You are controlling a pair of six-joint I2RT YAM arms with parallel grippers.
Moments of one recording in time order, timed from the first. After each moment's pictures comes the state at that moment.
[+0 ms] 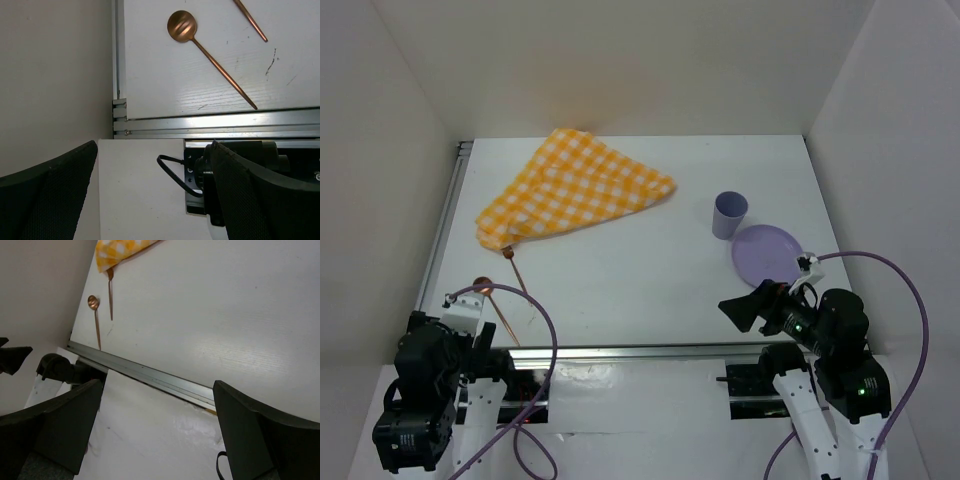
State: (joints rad) left arm 0.10 0.15 0.98 -1.43 -0.21 0.41; right arm 0.13 0.22 0.82 -1.00 -0.47 0.54
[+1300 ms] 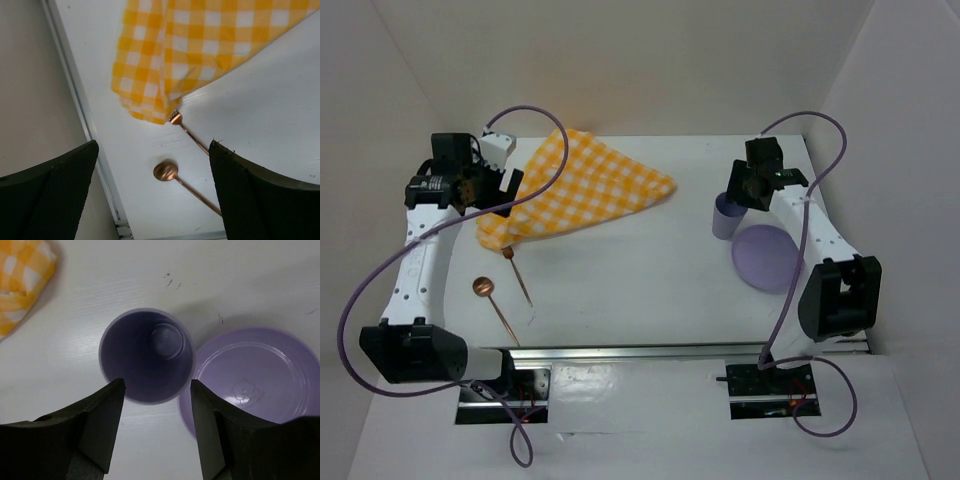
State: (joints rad) left arm 0.09 1.32 1.48 -0.93 0.05 0.40; right arm 0.13 1.53 1.33 -0.64 0.13 0.35
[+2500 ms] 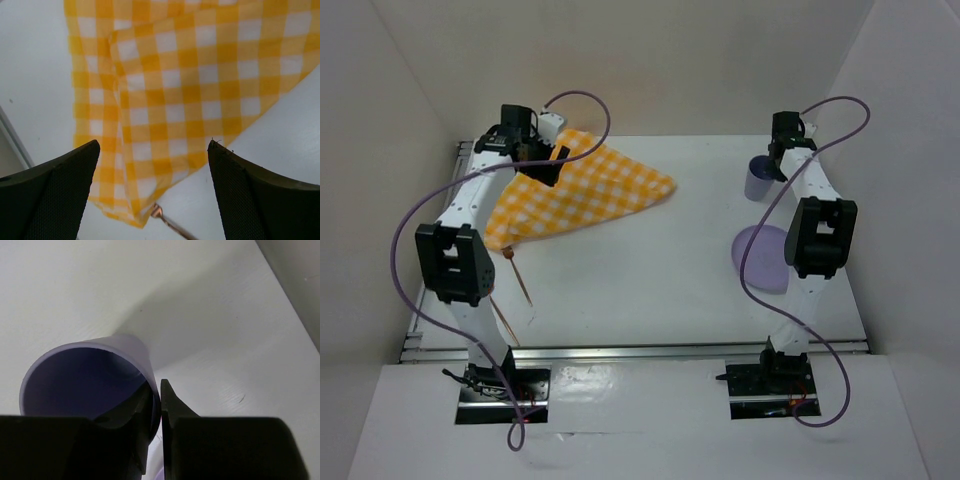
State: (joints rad) left arm -0.07 1.85 1.75 -0.73 0.09 0.36; right arm -0.08 2.09 1.82 -0.63 0.36 0.40
